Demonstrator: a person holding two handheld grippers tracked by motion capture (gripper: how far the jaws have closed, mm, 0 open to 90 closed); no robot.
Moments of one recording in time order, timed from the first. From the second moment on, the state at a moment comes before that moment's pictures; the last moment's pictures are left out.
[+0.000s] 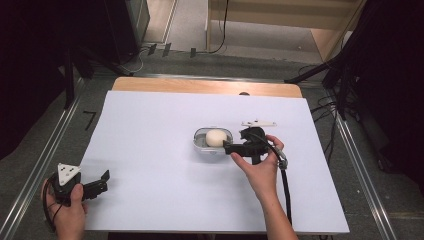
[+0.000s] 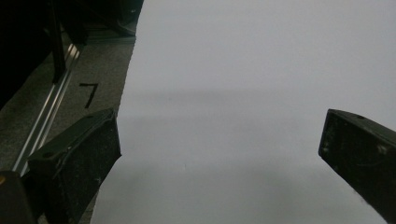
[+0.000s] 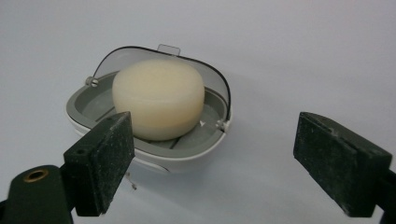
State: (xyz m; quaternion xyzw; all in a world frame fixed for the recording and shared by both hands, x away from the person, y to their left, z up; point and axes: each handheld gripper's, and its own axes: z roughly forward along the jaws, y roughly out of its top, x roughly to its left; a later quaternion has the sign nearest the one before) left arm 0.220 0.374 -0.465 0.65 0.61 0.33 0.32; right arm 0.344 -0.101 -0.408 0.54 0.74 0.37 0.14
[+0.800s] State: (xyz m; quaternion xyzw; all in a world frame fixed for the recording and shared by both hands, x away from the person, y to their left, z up) left arm 0.221 0.376 -0.465 0.65 0.61 0.32 0.32; right arm 0.325 -0.174 -0.429 0.57 0.72 0.36 0.16
